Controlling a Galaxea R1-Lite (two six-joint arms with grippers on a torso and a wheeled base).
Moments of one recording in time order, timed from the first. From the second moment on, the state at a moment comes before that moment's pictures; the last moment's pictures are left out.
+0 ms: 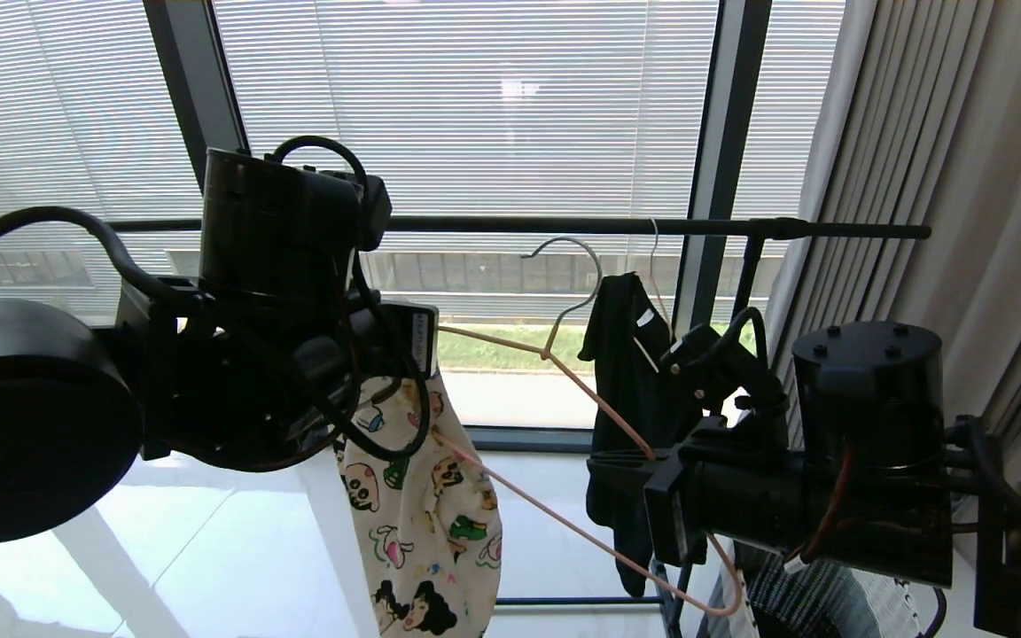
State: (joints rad) left arm -0.66 1.61 -1.09 -0.11 0.56 -0.09; right arm 0.89 1.66 -0.78 -0.53 0.14 0.19
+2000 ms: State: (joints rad) left arm -0.79 1.45 -1.03 -0.11 0.49 -0.20; right arm 0.97 1.70 -0.79 -0.58 0.02 0.19
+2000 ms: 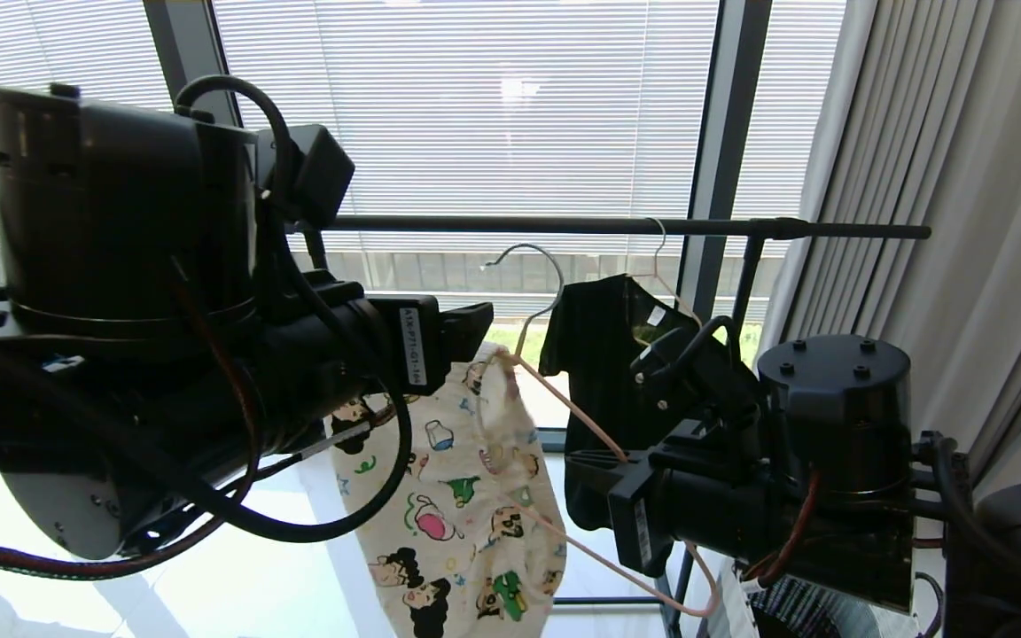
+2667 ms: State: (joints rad) left arm -0.71 1.19 -0.71 -0.11 0.19 0.12; right arm 0.94 1.66 -0.67 -0.76 0.02 0.10
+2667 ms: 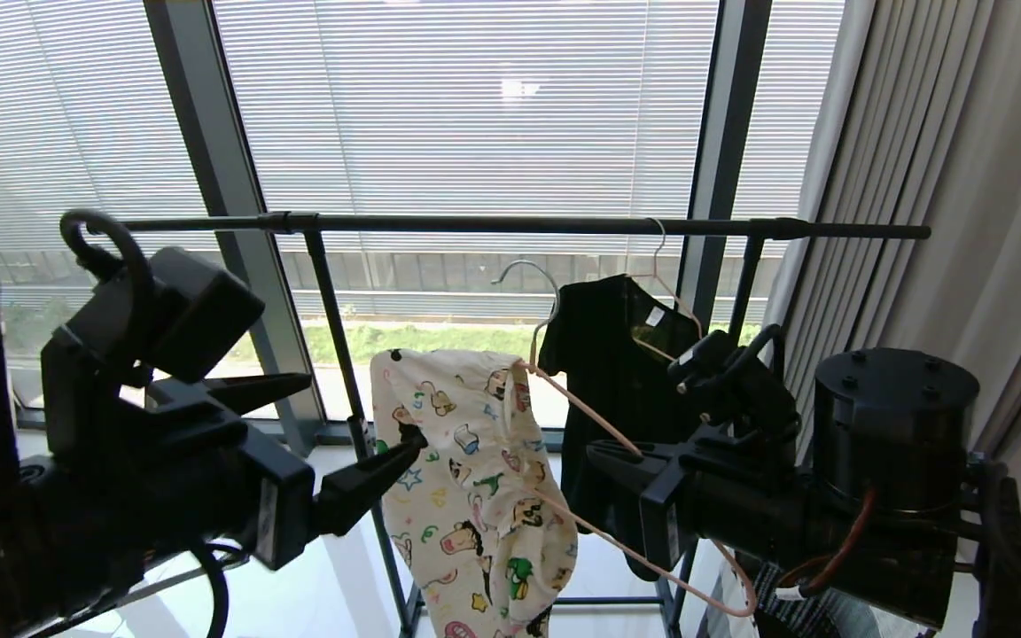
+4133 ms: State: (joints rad) left arm -0.60 1.21 -0.46 -0.18 -0.33 0.48; right arm 1.03 1.56 -0.41 -0.84 0.32 -0.19
